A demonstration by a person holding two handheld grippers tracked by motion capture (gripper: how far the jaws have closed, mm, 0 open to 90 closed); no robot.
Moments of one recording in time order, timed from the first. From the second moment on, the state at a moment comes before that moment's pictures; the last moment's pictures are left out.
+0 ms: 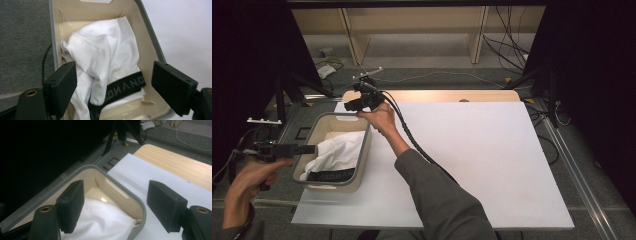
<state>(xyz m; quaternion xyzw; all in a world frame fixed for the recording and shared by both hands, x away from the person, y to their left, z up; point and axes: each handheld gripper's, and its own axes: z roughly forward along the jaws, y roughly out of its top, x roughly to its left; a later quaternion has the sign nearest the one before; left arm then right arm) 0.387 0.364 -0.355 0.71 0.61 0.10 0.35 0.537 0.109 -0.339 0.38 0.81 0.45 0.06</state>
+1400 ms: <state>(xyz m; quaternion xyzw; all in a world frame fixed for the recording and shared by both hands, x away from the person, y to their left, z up) 0.502 0.318 -0.441 0.69 0.69 0.12 0.18 0.399 -0.106 -0.362 0.31 0.80 0.50 0.06</state>
